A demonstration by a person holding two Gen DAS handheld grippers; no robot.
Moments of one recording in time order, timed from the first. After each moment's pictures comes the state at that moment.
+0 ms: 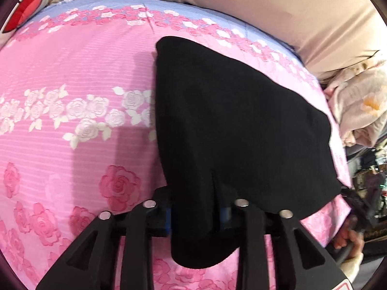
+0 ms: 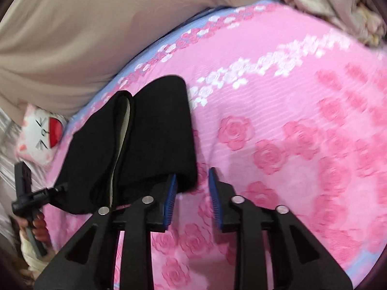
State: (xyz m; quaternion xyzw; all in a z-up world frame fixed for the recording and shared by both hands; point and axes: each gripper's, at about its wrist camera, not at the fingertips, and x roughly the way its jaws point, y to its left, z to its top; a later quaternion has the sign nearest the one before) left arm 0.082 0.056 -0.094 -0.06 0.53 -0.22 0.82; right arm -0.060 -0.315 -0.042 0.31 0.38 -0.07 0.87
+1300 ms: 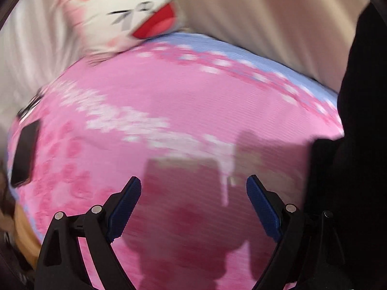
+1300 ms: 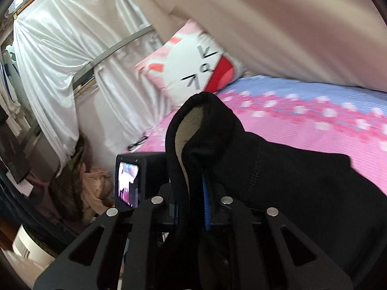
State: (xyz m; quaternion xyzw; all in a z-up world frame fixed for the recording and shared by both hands) left arm 0.092 0.225 -0.059 -0.09 0.43 0.09 0.89; right arm 0.153 0.077 0.079 0.15 0.35 0.41 0.83
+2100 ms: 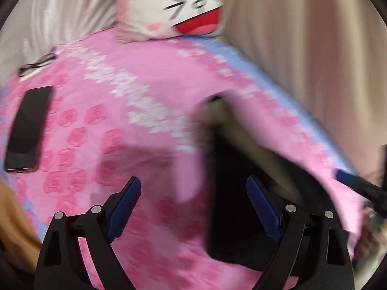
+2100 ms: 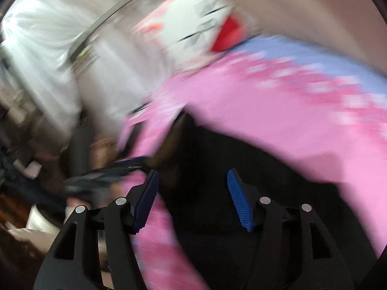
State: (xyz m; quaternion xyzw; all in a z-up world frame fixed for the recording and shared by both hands) left arm 0.064 0.322 -0.040 -0.24 0.40 0.02 0.88; right arm 0.257 -0.006 0.034 0.12 0.47 0.39 0.78
